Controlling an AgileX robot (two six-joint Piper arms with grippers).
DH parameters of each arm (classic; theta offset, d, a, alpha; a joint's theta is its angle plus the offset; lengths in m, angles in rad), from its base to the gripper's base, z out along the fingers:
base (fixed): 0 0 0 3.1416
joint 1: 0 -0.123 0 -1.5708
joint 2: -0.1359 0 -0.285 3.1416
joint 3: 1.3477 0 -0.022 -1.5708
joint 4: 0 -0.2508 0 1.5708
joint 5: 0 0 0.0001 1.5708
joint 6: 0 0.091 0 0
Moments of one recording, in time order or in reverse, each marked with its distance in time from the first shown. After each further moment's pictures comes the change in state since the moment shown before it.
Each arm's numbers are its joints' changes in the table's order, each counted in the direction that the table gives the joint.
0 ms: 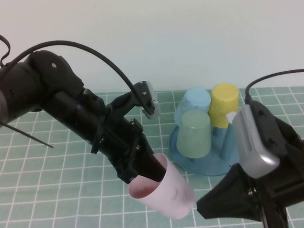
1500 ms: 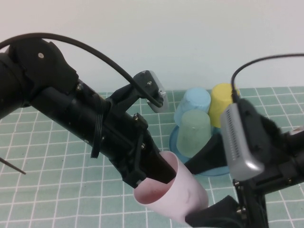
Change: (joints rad) right arm 0.000 -0.076 0.000 -0.093 -0.097 -0.299; left arm 0.071 0.135 0.000 -0.023 0.007 -0.174
